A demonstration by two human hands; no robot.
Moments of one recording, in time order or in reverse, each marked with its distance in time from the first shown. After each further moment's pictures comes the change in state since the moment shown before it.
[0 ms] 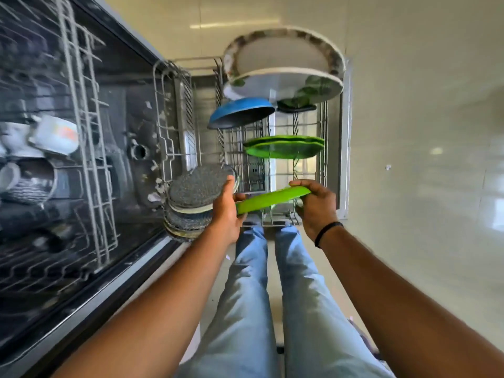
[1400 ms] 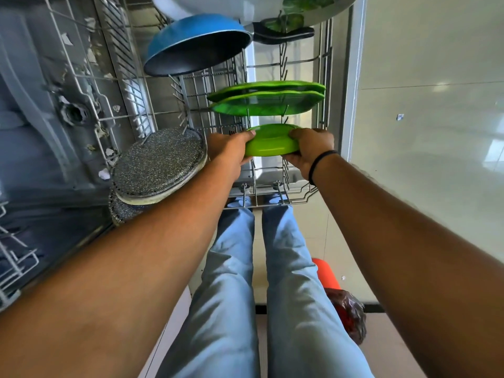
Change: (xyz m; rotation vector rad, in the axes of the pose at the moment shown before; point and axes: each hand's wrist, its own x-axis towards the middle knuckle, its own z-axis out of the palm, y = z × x) left_hand 0.125 -0.003 0.104 0.359 0.032 0.034; right_hand 0.142 0.006 0.007 0.113 0.142 0.388
